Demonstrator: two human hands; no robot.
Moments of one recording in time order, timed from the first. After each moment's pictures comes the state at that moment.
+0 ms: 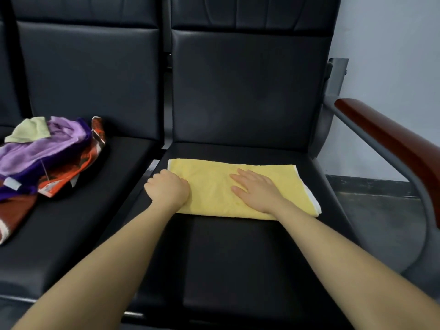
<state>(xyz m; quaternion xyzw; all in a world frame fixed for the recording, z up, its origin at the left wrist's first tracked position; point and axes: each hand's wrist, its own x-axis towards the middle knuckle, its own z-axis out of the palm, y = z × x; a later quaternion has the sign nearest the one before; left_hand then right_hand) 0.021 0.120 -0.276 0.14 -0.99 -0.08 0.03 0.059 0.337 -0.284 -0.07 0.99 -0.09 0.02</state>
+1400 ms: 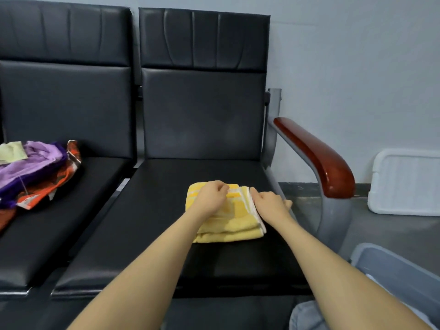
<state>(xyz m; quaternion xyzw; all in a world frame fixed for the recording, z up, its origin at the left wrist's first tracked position) 0.151 0.238 -0.223 -0.18 -0.87 -0.45 -0.07 0.195 0.393 -0.244 0.23 0.94 -0.23 -0.05</state>
